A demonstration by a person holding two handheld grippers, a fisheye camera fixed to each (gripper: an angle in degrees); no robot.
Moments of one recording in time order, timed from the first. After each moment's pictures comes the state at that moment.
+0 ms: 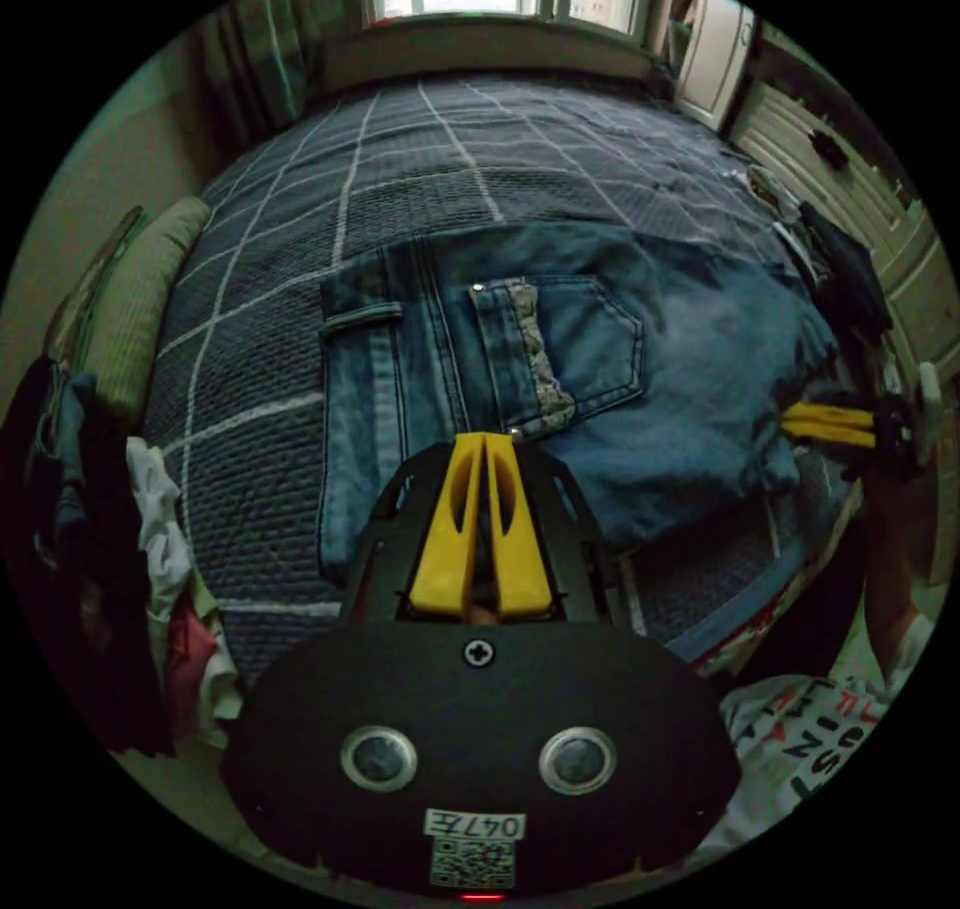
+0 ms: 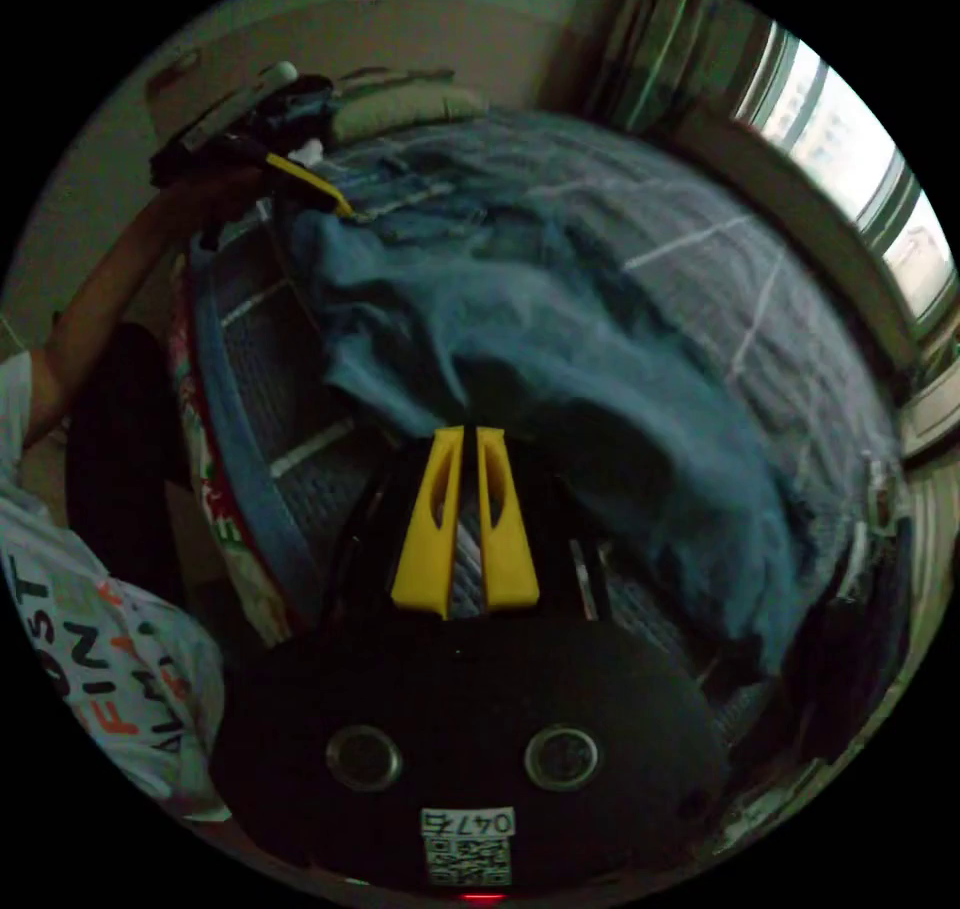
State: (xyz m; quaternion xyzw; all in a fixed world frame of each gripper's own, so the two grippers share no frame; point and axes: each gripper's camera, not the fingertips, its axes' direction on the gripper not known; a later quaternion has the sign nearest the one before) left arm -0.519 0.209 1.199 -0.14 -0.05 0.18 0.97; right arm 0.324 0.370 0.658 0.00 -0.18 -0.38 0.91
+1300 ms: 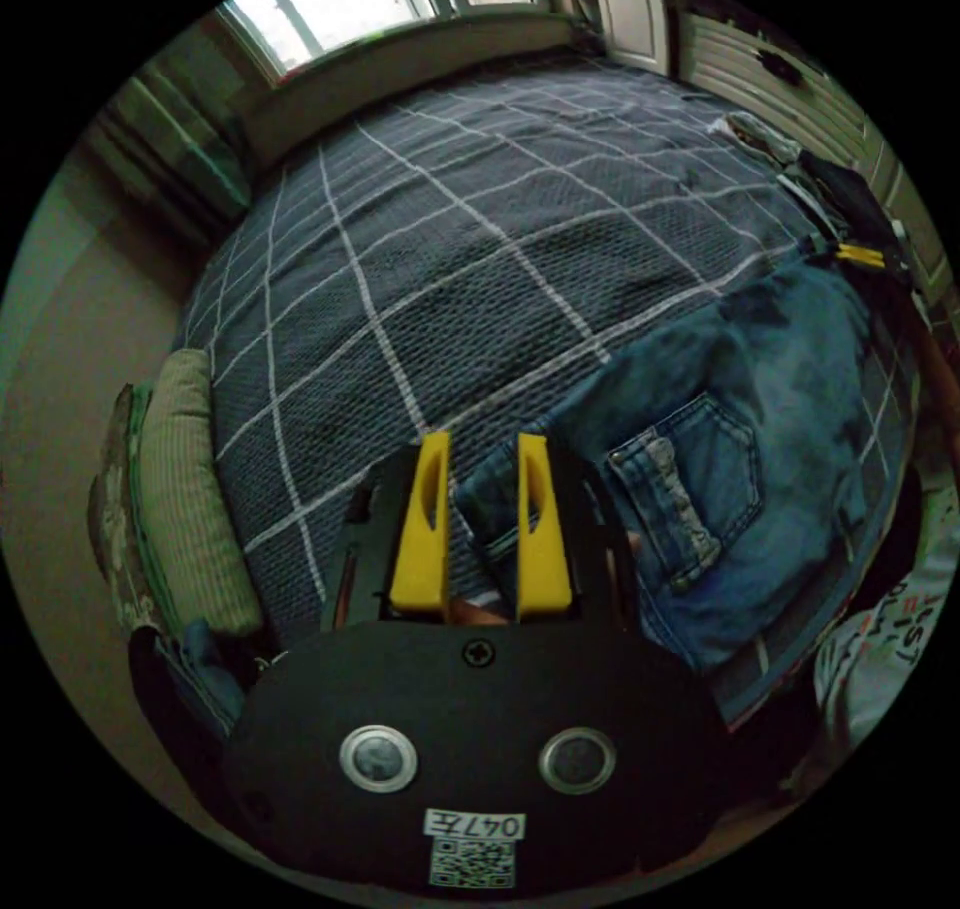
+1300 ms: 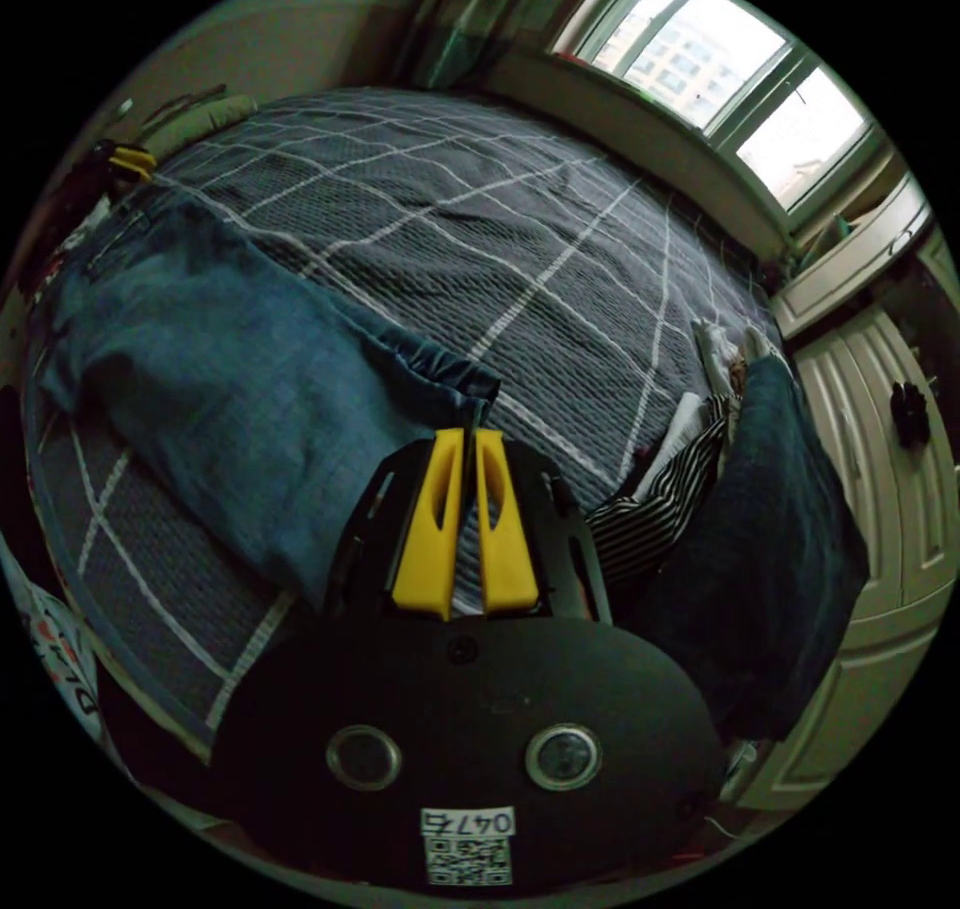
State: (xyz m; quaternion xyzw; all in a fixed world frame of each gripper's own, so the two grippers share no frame) left arm -0.479 0.036 1.270 -0.16 -0.10 0.34 0.92; right arm 0.636 0.238 0.775 0.01 -0.01 -0.28 0.96
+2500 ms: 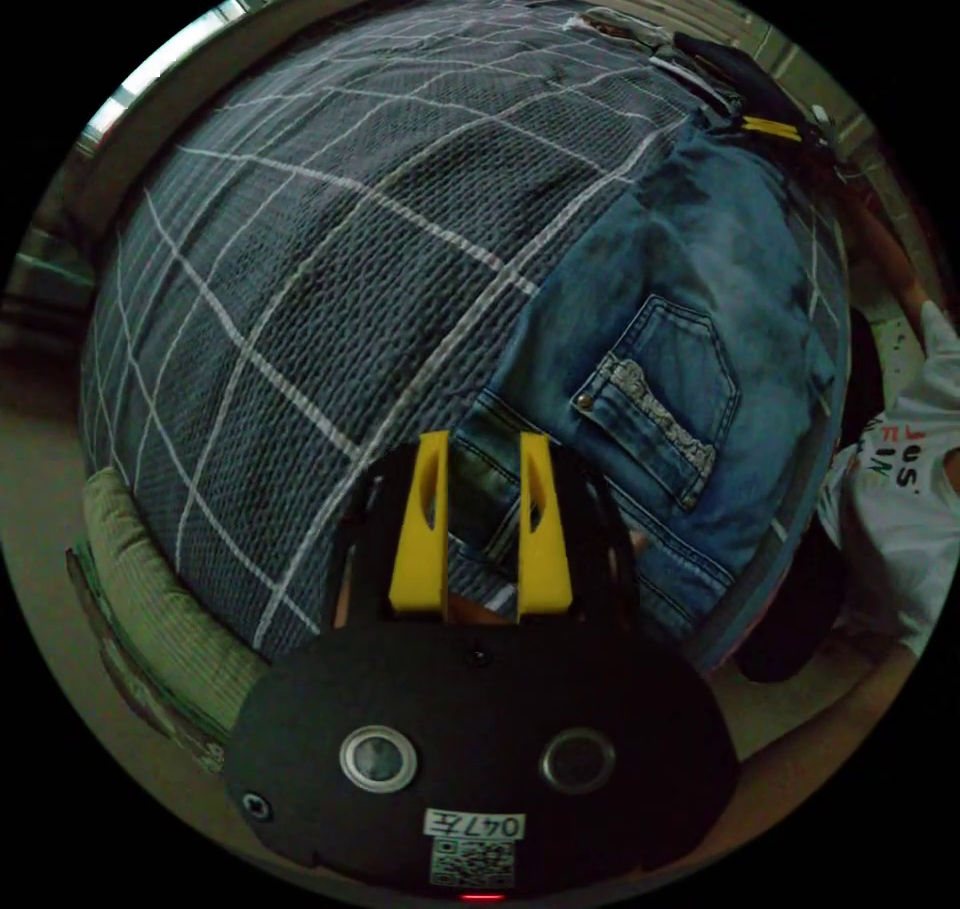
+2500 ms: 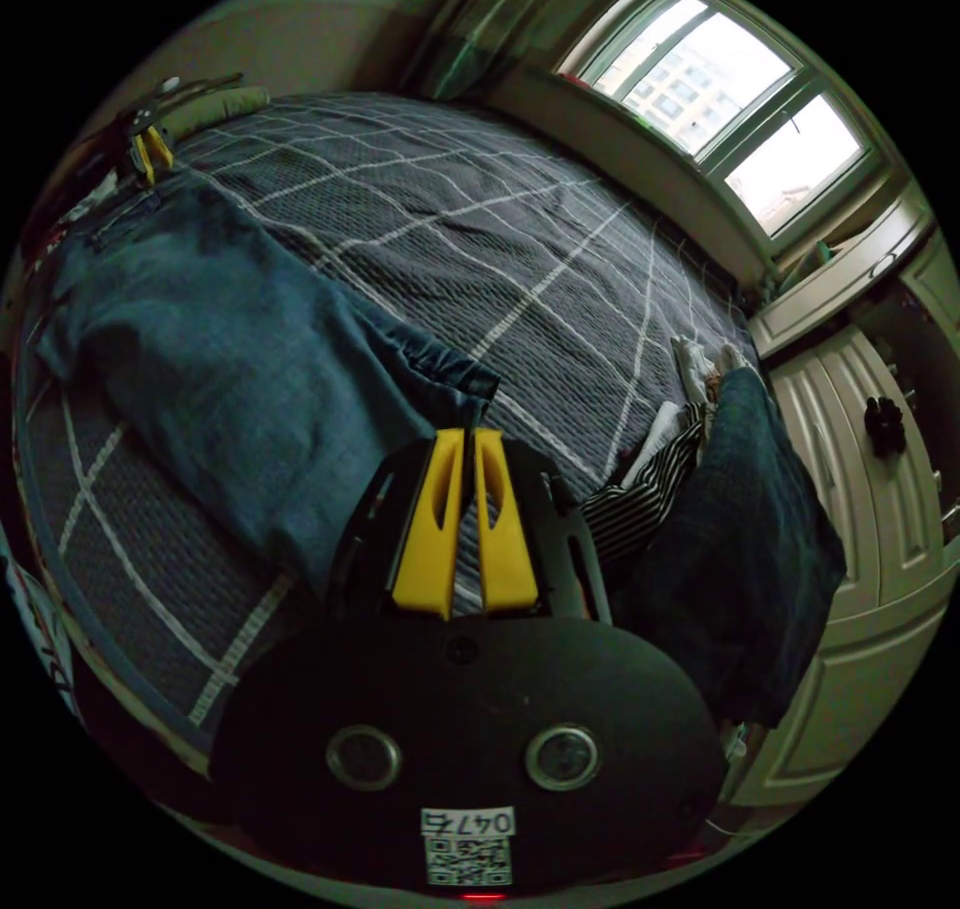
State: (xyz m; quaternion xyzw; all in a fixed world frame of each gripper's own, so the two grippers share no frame) left arm -0.478 -0.065 1.333 -0.29 -0.02 0.48 0.83; right arm 0.636 0.248 0.764 0.05 0.02 -0.29 0.96
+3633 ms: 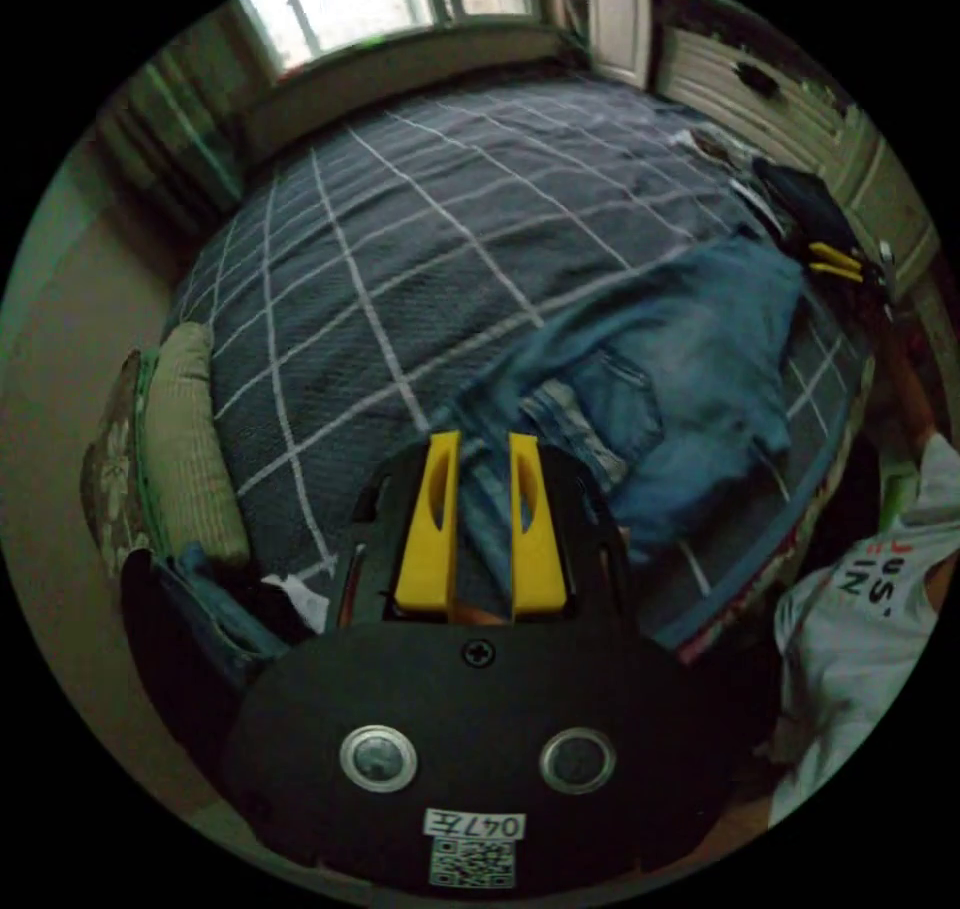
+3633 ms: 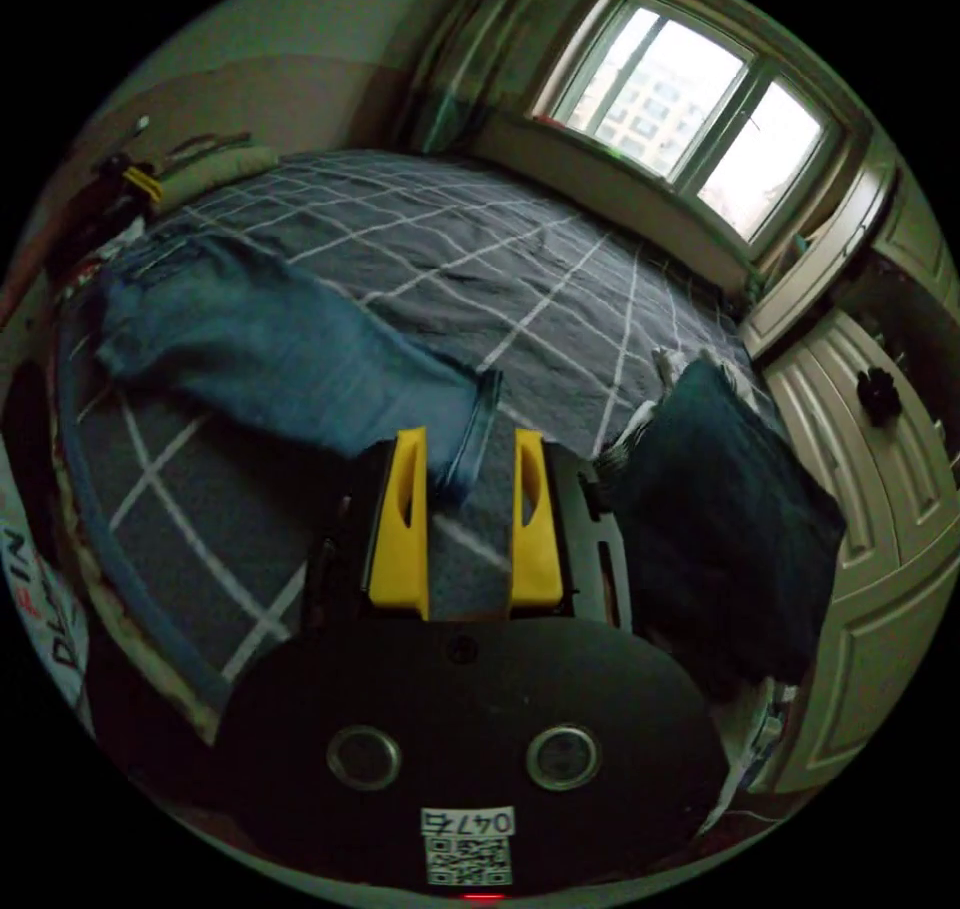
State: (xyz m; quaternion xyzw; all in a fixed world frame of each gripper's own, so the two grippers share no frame) left arm -0.448 -0.029 1.217 -0.06 -0.05 0.15 0.99; right arm 0.784 0.252 0.742 0.04 -0.03 -0.28 0.96
